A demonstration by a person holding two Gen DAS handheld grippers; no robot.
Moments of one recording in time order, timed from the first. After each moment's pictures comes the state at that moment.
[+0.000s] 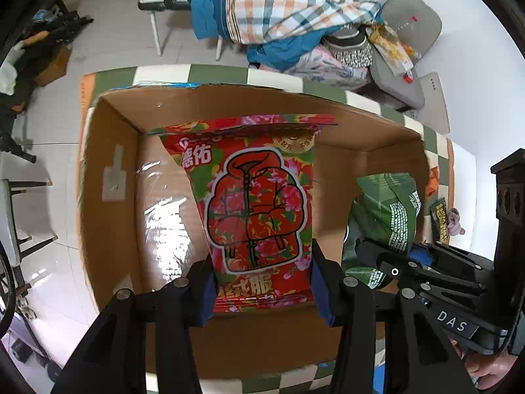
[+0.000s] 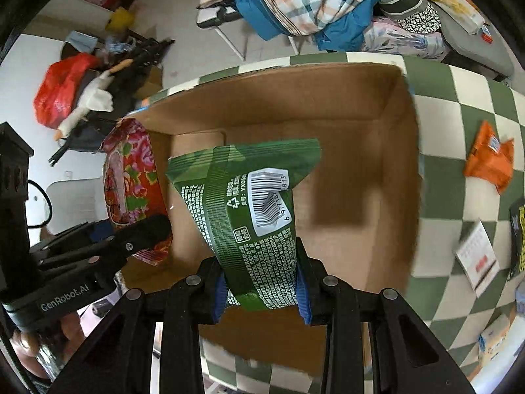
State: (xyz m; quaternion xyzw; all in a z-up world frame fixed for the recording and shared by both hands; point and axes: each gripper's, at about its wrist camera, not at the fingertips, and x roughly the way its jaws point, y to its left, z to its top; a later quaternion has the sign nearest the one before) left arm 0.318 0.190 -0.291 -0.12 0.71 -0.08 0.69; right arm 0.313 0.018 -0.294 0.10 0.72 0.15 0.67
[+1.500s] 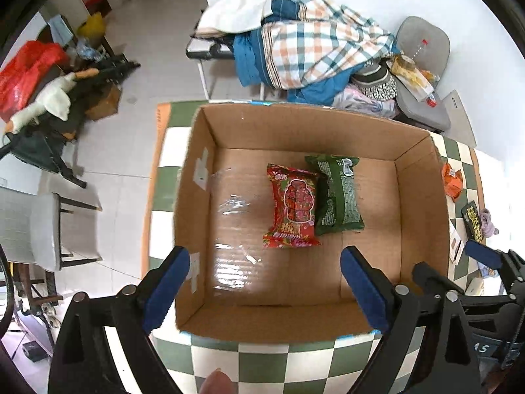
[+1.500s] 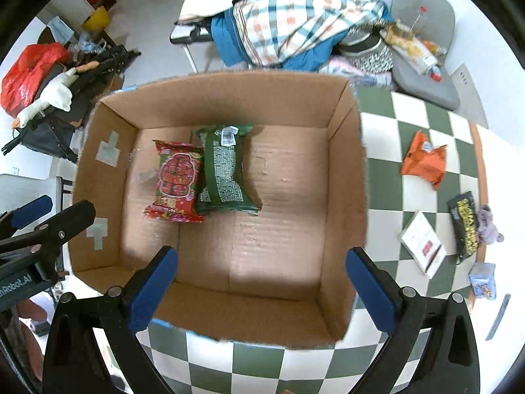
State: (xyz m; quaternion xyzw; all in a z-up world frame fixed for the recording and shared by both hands) left arm 0.218 0.213 -0.226 -0.04 0.62 0.02 0.78; right arm 0.243 0.038 -0.261 -0.01 0.65 0.06 0.75
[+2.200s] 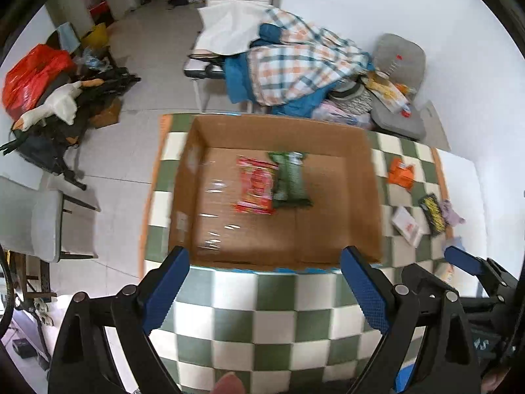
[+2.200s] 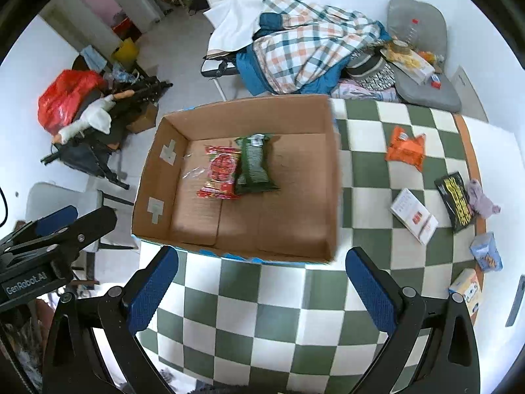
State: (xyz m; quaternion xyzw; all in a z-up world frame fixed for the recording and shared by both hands) left arm 0.149 0.157 -0.139 -0.06 0.60 0.00 0.80; right arm 0.147 -0.015 -0.164 0.06 0.60 0.10 0.79
